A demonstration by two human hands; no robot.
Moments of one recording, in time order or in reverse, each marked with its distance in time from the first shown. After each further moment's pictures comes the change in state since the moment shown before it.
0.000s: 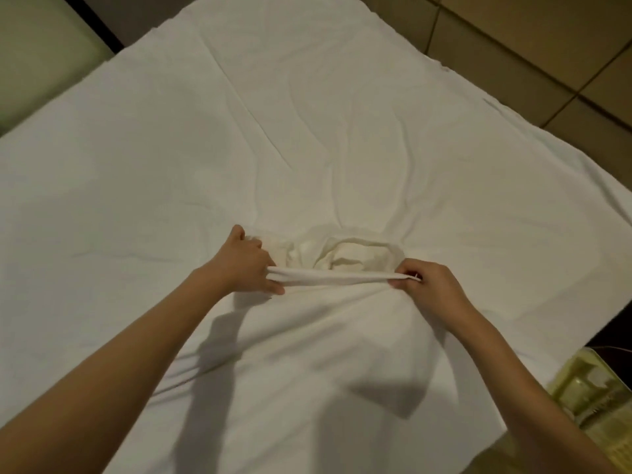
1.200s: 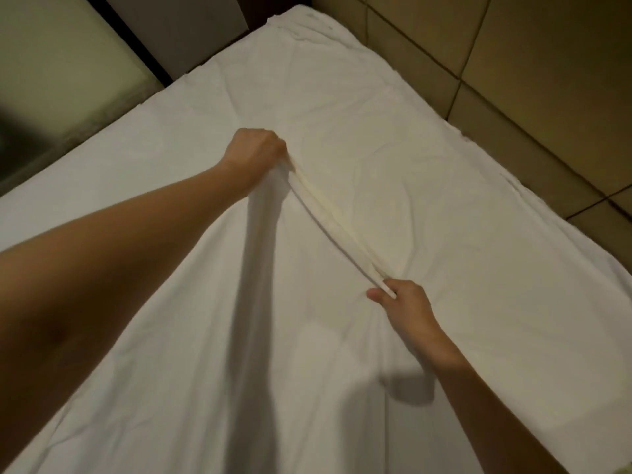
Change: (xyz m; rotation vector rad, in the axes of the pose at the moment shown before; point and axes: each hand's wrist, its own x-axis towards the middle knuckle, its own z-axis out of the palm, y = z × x) left_hand 0.107 -0.096 -0.216 0.041 0.413 -0.266; right_hand 0.114 -0.044 -0.035 0.206 -0.026 0.050
